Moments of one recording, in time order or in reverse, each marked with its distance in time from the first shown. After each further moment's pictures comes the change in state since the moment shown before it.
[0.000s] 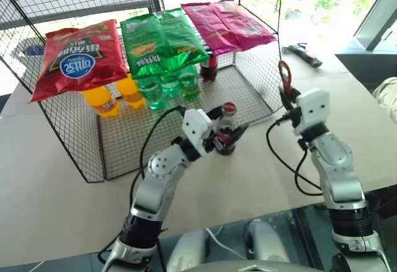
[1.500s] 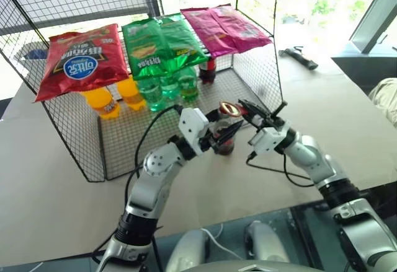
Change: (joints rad) left arm -0.011 0.037 0.019 0.018 -0.013 0.023 -0.019; right arm -0.266 -0.150 0.253 0.600 -0.532 -0.937 -0.204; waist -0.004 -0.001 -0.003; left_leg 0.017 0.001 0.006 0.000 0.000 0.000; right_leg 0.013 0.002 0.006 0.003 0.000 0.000
